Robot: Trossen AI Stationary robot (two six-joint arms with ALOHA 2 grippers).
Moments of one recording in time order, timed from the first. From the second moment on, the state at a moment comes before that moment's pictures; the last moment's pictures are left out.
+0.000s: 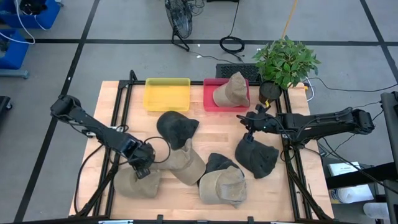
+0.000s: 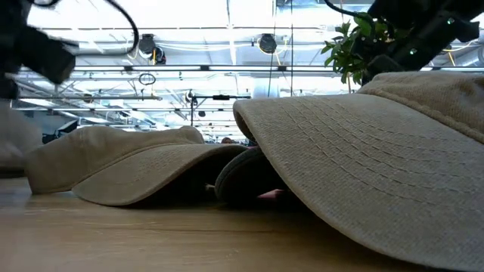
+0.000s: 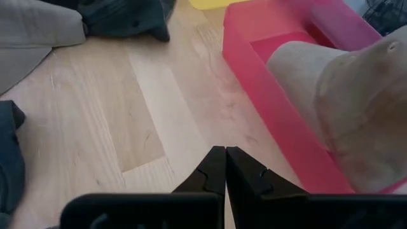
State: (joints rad) left arm -0.50 1.25 0.77 -0.97 0.21 -1.11; right arm -0.05 0.93 0.51 -0.32 0.36 0.17
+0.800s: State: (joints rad) left arm -0.27 1.23 1.25 -1.13 -0.69 -0.92; right arm -0.06 0.98 0.50 0.21 0.28 0.23
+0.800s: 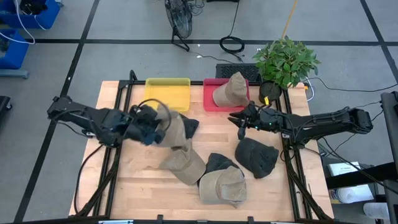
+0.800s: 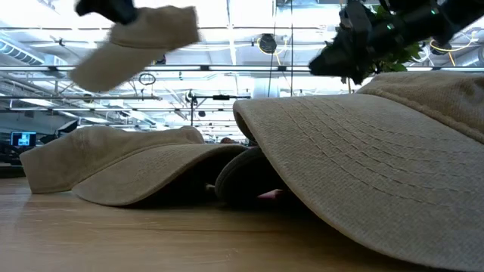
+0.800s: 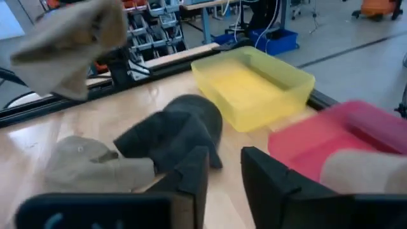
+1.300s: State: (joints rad) left arm 0.06 1.42 1.25 -0.65 -0.64 -0.62; right arm -0.06 1.18 0.72 0.21 0.13 0.15
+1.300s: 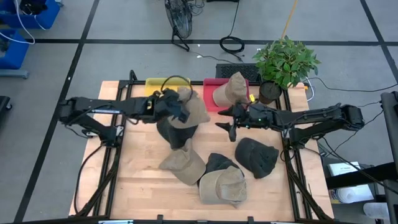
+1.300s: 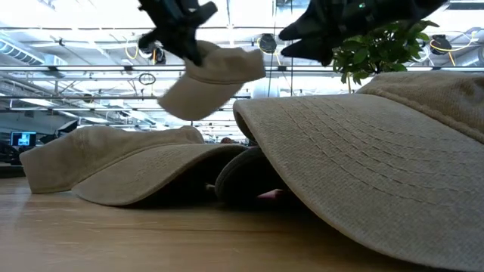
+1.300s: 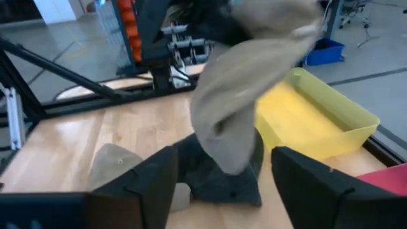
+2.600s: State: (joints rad) left arm 0.17 1.50 1.25 -0.35 -0.25 -0.35; right arm -0.17 1.35 0.89 0.15 0.18 0.19
